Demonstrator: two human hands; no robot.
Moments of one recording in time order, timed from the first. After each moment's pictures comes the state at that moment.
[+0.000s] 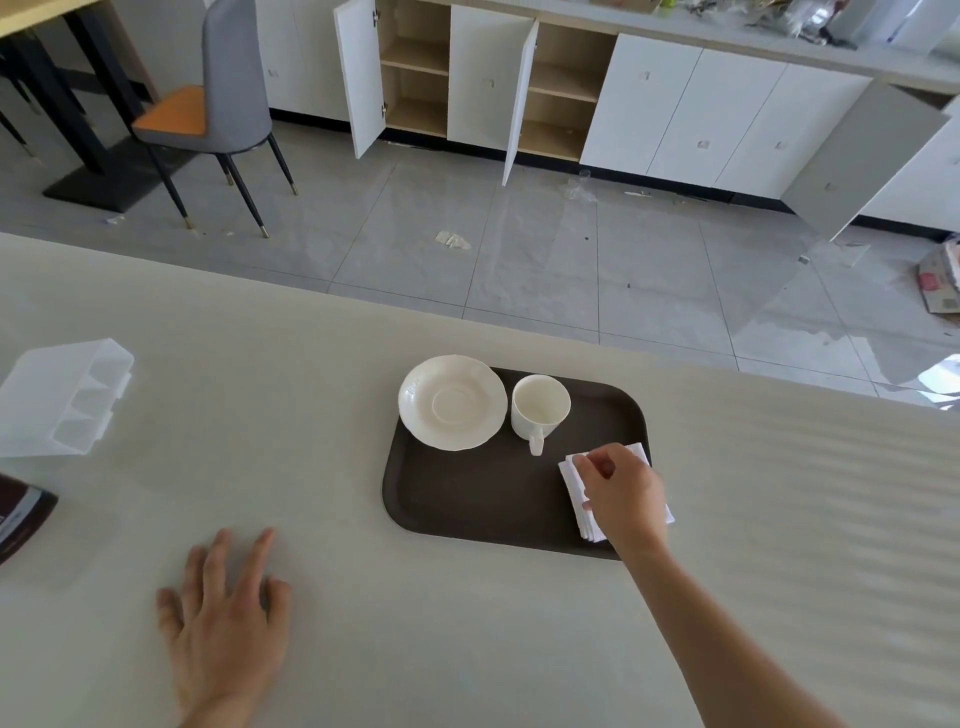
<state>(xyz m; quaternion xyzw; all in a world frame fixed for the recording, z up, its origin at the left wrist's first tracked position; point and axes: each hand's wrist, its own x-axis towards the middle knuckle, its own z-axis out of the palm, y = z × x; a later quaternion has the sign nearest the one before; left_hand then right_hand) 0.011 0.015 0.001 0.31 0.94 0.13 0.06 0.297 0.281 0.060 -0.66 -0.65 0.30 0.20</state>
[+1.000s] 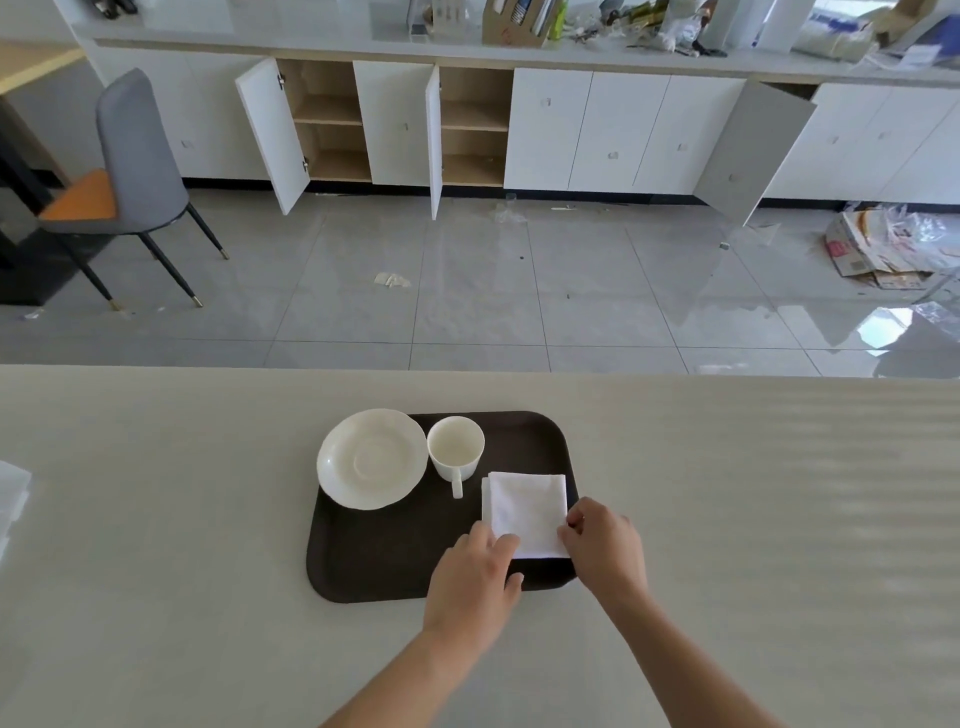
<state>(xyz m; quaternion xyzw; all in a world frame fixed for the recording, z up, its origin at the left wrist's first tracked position) 0.213 0.204 0.046 0.69 0.70 0.09 0.16 0.373 0.289 0.050 -0.70 -0.65 0.27 0.11</state>
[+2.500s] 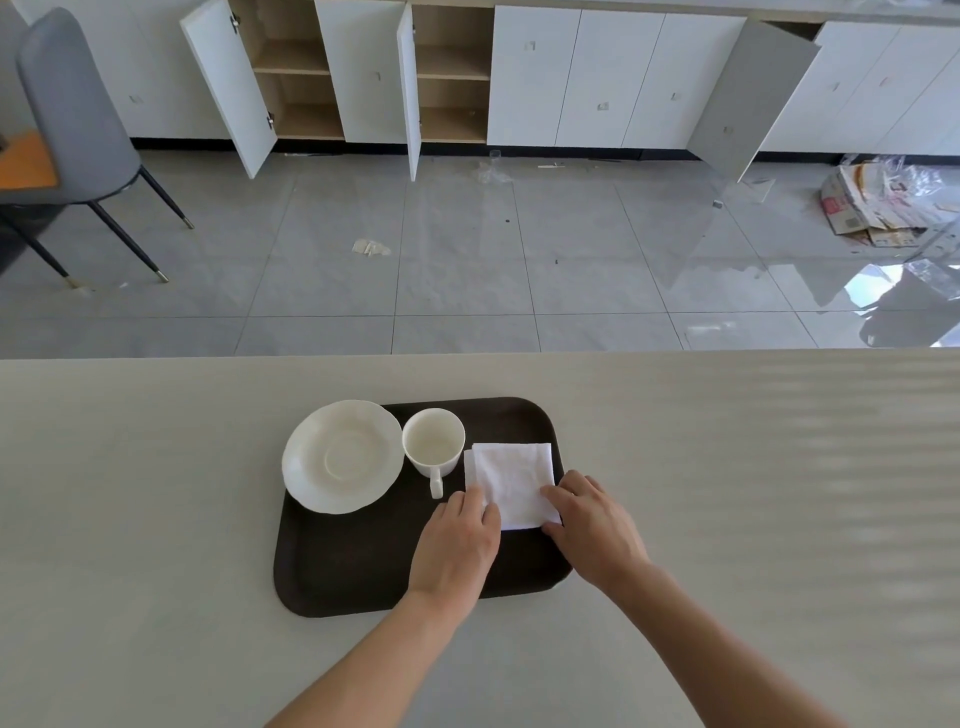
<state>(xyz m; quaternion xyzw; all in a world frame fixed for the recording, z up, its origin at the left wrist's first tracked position) 0.210 0.249 0.044 0.76 0.65 -0.01 0.02 0.388 0.317 0.034 -0.54 -0.83 0.15 0.01</state>
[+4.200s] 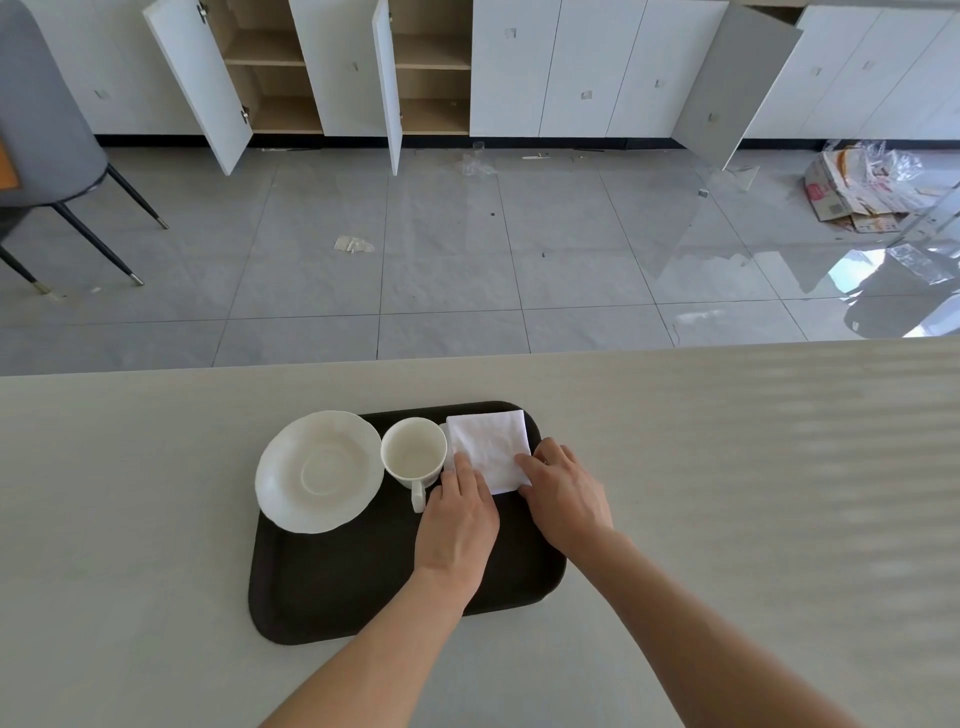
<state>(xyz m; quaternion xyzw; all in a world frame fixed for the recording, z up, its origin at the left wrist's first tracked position) 0.227 0.293 0.041 0.70 0.70 -0.15 0.02 0.363 0.356 0.025 -0.56 -0.82 0.13 0.04</state>
